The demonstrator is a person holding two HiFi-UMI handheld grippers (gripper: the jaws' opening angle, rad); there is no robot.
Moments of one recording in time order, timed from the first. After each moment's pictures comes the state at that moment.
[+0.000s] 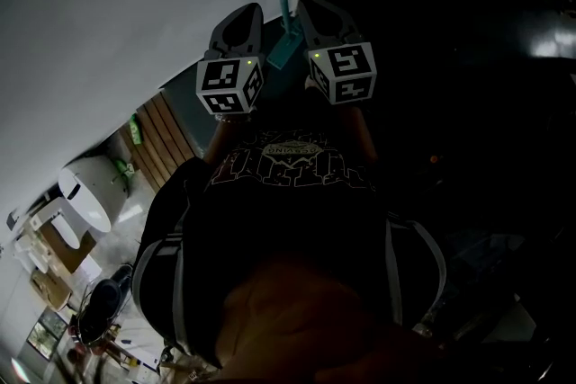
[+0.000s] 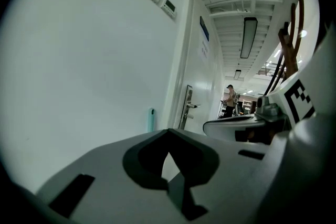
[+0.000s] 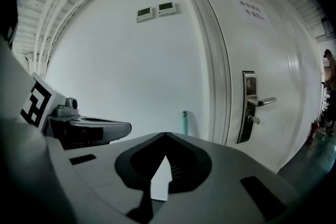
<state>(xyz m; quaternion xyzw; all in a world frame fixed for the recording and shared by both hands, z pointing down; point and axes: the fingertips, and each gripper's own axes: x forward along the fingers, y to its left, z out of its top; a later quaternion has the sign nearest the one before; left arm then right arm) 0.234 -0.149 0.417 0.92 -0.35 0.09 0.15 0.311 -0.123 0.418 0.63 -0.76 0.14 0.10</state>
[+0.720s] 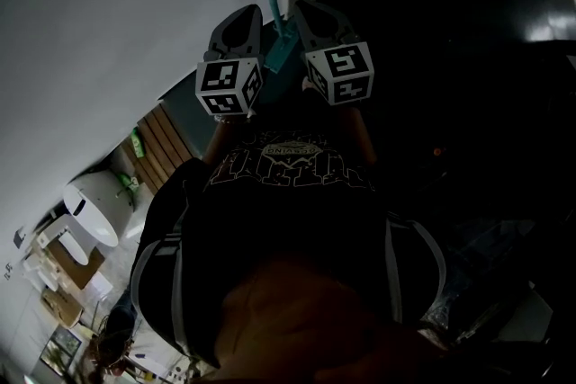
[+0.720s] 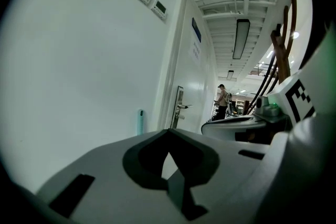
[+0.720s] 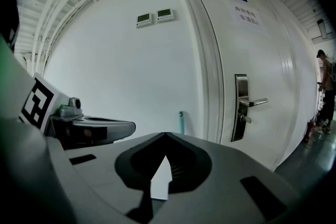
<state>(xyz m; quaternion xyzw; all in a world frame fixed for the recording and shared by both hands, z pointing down) 0.251 -0.127 0.411 0.93 -0.32 0.09 0.14 0.319 -0.098 0.414 0.64 -0.75 0.14 0.09</state>
